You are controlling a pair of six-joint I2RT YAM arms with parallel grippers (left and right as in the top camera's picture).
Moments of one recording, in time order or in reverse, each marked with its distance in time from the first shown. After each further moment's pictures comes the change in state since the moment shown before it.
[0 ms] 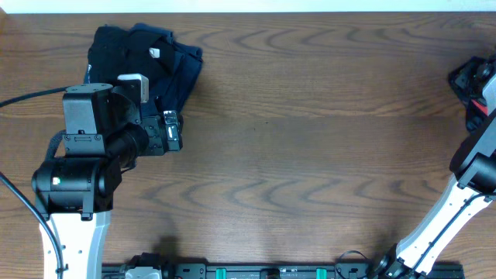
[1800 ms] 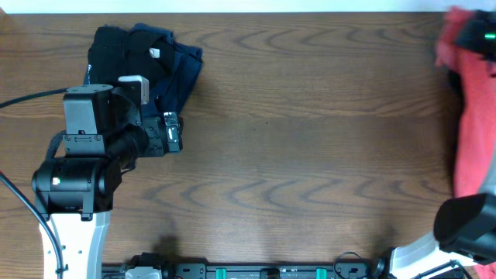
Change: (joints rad) left arm 0.000 -0.002 0.000 -0.008 -0.001 0.000; right arm 0.225 -0.611 0.012 -0.357 -0.332 -0.116
